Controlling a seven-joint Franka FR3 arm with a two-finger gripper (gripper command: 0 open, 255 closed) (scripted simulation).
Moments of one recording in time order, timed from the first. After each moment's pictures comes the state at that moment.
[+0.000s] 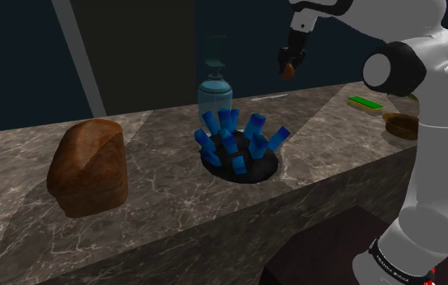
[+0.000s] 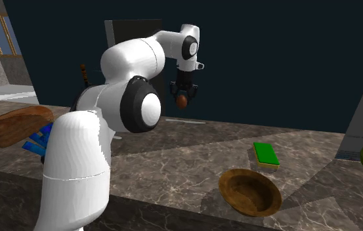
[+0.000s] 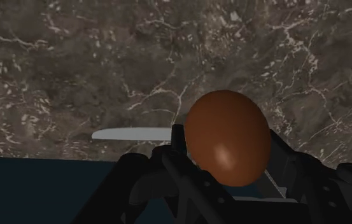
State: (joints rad) arm -0.20 0.42 -0.33 -1.06 0.26 1.49 -0.27
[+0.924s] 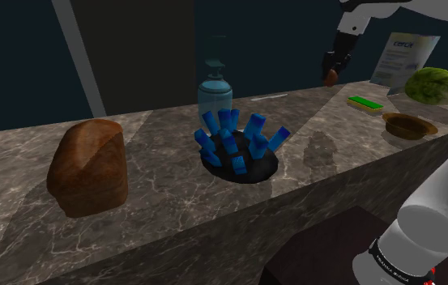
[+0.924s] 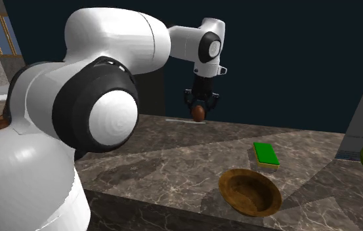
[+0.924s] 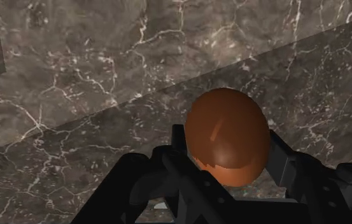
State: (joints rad) arm -0.23 -0.03 -0.41 -1.63 0.12 1.62 -0.44
